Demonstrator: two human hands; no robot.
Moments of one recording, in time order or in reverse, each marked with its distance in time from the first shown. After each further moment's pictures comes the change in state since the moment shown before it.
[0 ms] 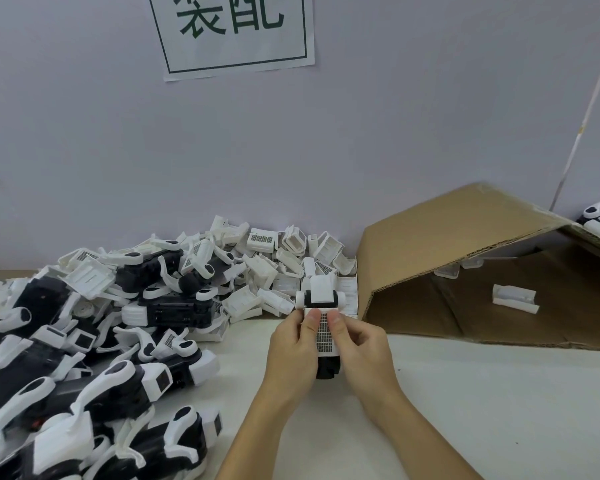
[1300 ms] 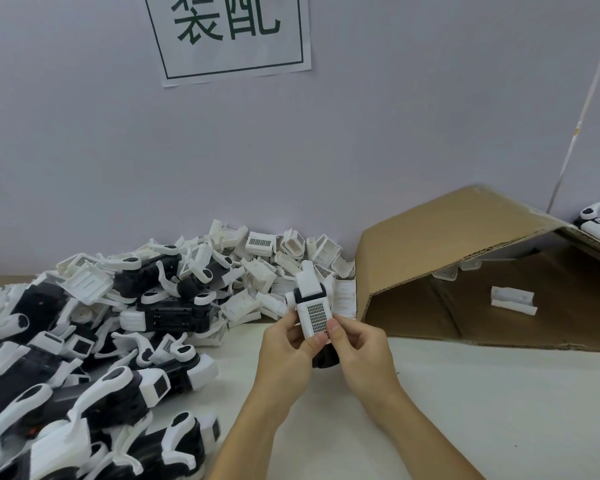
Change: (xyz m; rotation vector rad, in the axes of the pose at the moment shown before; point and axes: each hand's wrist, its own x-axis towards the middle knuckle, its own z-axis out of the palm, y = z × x) left_hand 0.002 -0.004 -0.008 -0.146 -0.101 -0.069; right_hand 0.006 0.006 -0.007 -0.020 -0.031 0.017
